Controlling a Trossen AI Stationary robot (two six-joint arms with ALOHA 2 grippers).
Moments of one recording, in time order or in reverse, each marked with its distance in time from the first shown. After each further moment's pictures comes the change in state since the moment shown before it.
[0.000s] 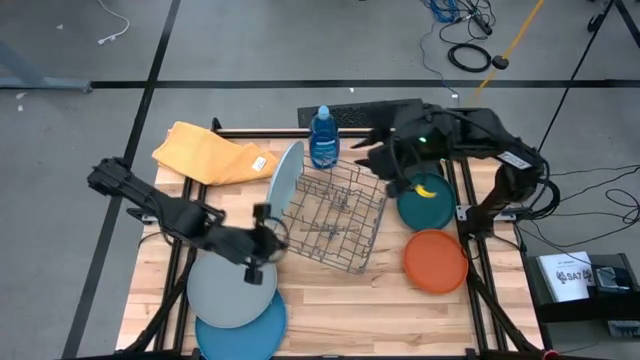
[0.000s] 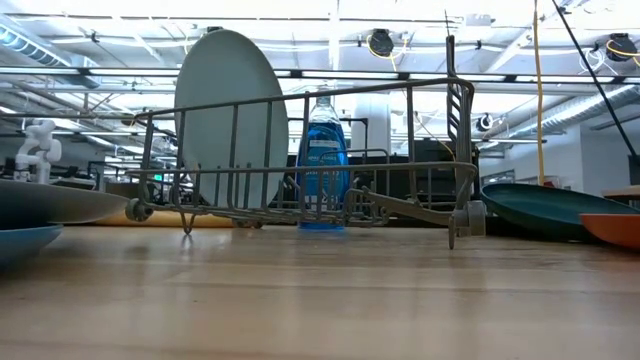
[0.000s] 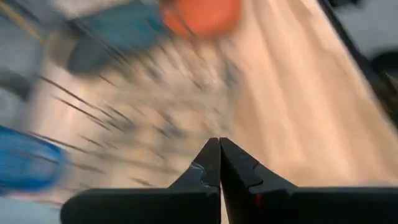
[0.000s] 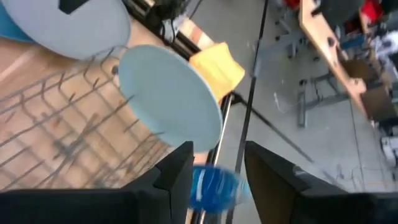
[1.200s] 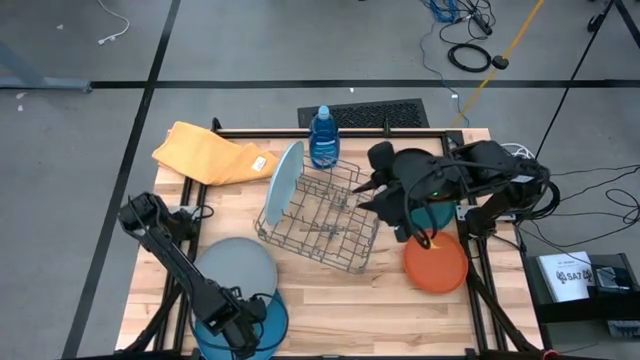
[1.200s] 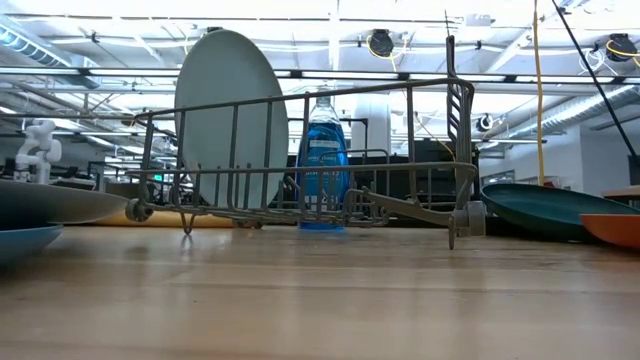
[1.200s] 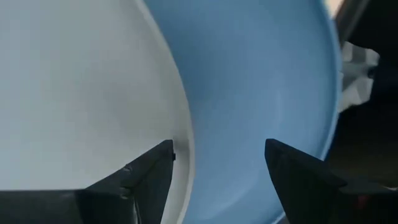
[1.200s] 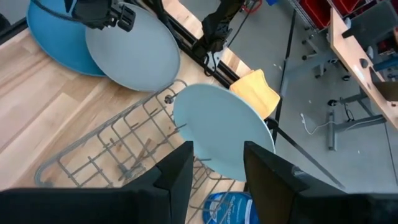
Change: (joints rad) left arm -0.377 0.489 0.000 -0.058 0.476 -1.112; right arm 0.253 0.030 0.000 -0.018 0.073 0.158
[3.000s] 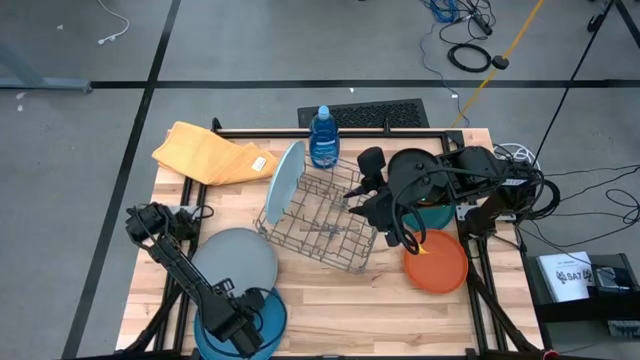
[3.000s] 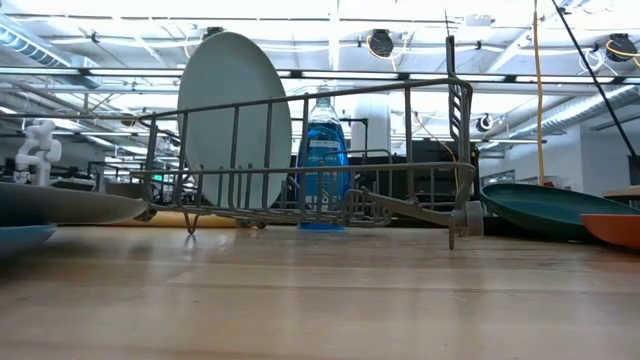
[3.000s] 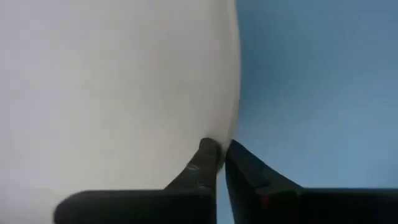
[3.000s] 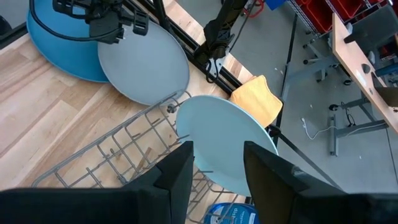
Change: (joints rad) left arm -0.002 0.103 0.115 -0.315 -0.034 -0.128; right arm 0.000 0.036 0.000 0.045 -0.007 -0.006
